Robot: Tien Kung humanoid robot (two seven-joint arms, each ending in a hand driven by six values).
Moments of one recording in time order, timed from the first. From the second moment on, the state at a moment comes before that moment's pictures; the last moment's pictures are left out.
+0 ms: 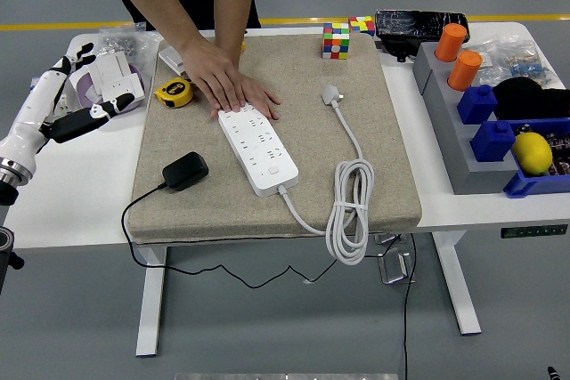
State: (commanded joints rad) left arm -0.13 0.17 -1.61 -1.56 2.04 -0.17 0.03; right arm 0.14 -0.27 0.32 0.43 -0.05 -0.47 -0.08
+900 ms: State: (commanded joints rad) left arm -0.21 0.16 -1.34 -1.36 2.25 -0.11 0.00; right arm 0.15 -0.27 0.32 0.44 -0.06 -0.48 -0.08
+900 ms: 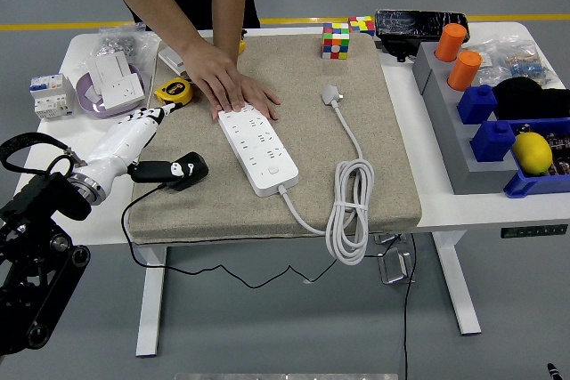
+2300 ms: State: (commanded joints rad) left arm -0.29 0.14 -1.23 -1.01 2.27 0.15 -0.04; right arm 0.14 -0.27 0.32 0.43 -0.04 -0.48 -0.08
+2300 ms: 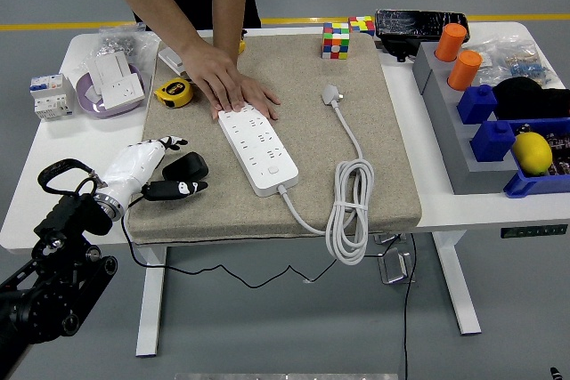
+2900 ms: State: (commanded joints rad) left arm -0.30 0.13 -1.24 -0.98 2.27 0.17 -0.06; right arm 0.14 -0.27 0.32 0.43 -0.04 -0.48 -0.08
